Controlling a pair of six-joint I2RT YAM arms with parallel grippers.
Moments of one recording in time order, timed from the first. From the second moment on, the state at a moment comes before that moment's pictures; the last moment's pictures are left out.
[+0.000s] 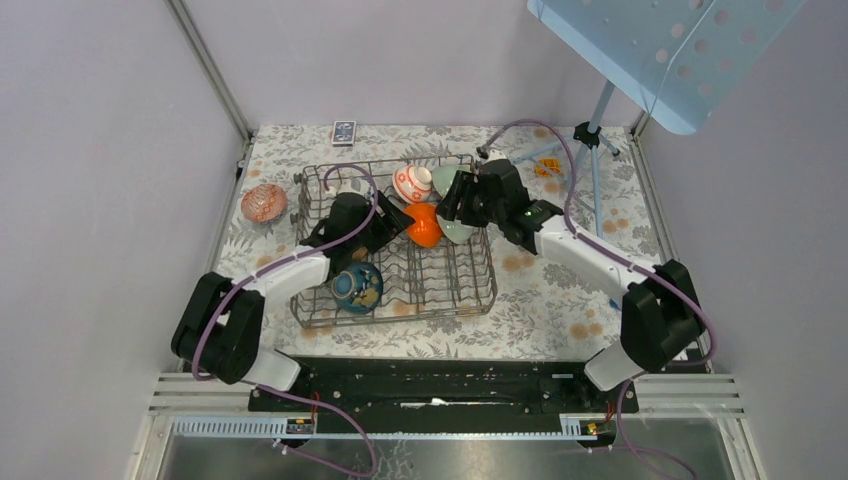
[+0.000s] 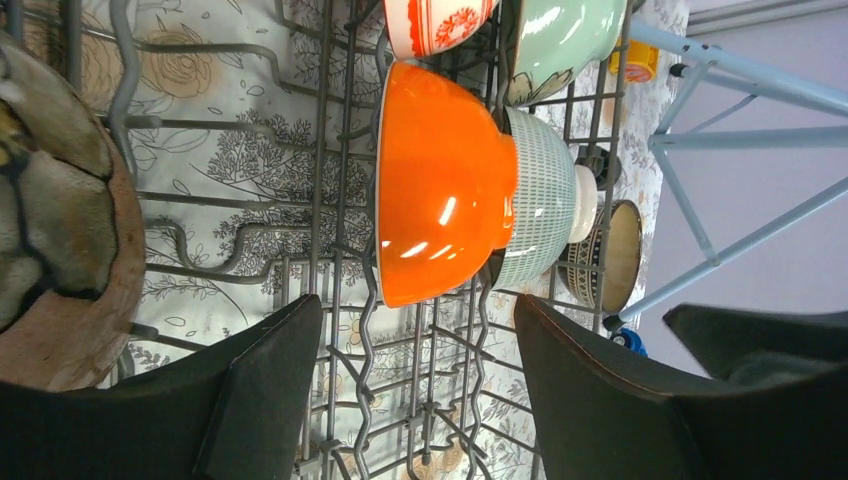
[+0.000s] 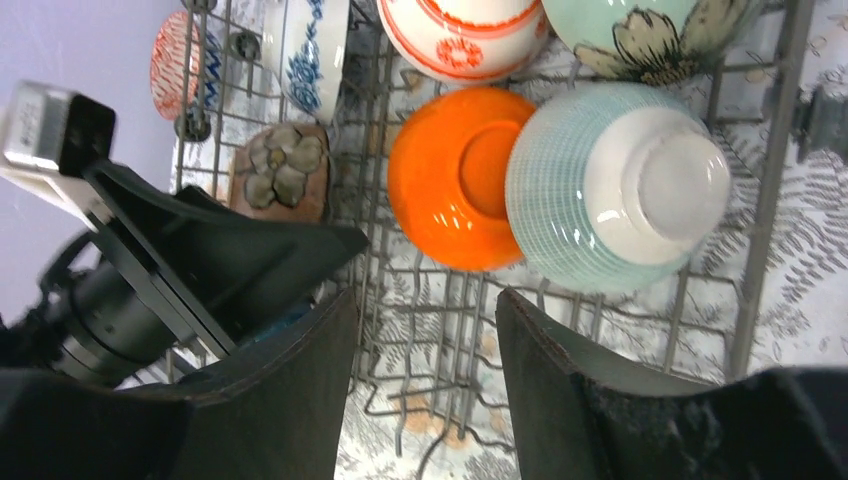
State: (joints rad) left arm -0.45 1.43 0.76 0.14 0.07 -1.00; right arm 0.61 1.52 1.13 -0.17 -0.06 0.69
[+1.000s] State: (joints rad) left arm -0.41 1.58 0.78 0.26 0.23 -1.02; right arm 0.61 1.87 1.39 -0.26 -0.05 0.71
